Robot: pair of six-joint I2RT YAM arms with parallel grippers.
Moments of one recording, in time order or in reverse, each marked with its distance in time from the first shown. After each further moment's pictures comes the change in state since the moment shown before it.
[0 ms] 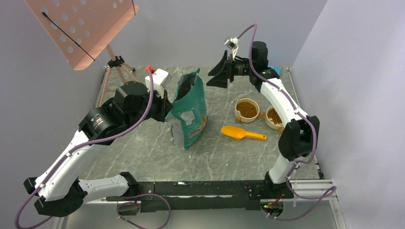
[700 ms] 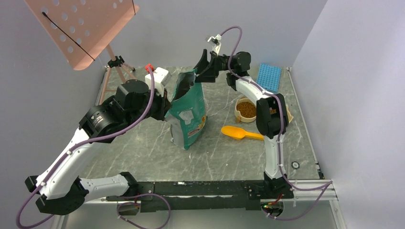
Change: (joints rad) left arm 0.001 0.024 0.040 -0.050 -0.029 -0.004; right arm 0.094 0.505 0.224 1.338 -0.233 1.072
